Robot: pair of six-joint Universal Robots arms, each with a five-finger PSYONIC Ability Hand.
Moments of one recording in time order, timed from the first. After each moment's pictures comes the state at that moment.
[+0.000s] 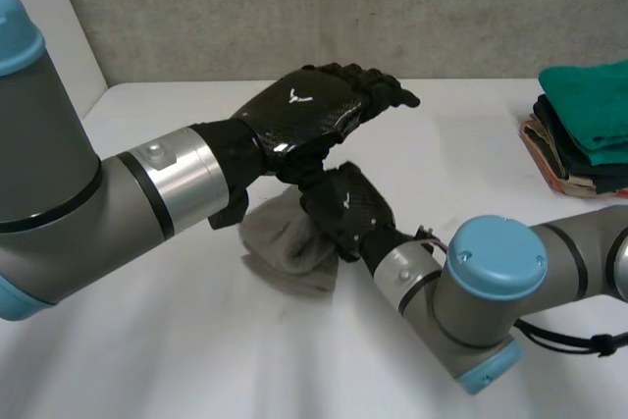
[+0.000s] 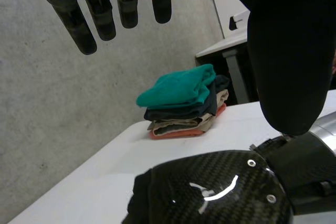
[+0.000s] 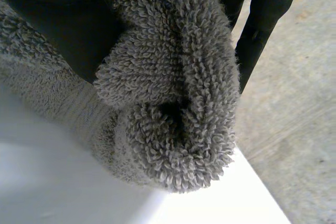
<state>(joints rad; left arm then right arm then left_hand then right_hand) 4.16 -1.83 -1.31 3.07 -0.97 3.26 2.20 -0.95 1.61 -0.63 1.29 2.59 0.20 0.20 0.21 0.20 0.04 1.01 1.12 1.14 1.19 0.91</state>
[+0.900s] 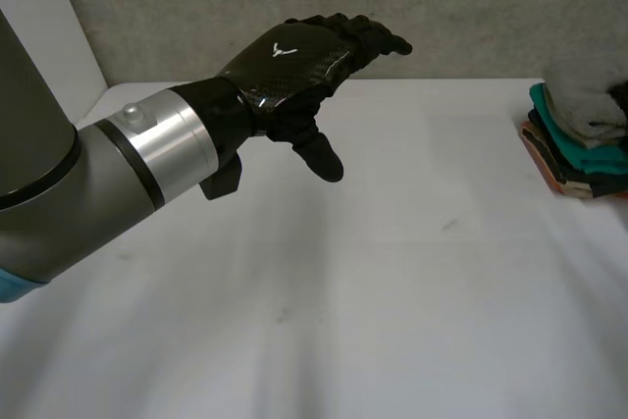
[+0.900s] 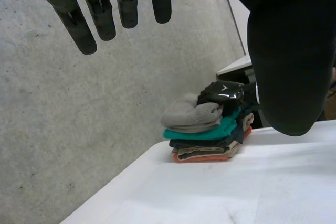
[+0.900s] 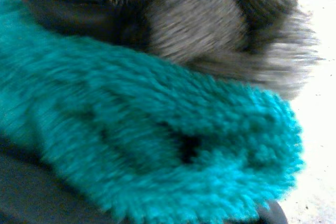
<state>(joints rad) 4.16 -1.79 -1.26 3.09 -1.02 3.18 1.24 -0.66 1.11 -0.67 0.90 2.78 0.20 0.20 0.21 0.20 0.04 0.49 0.47 0.53 0.55 0.39</state>
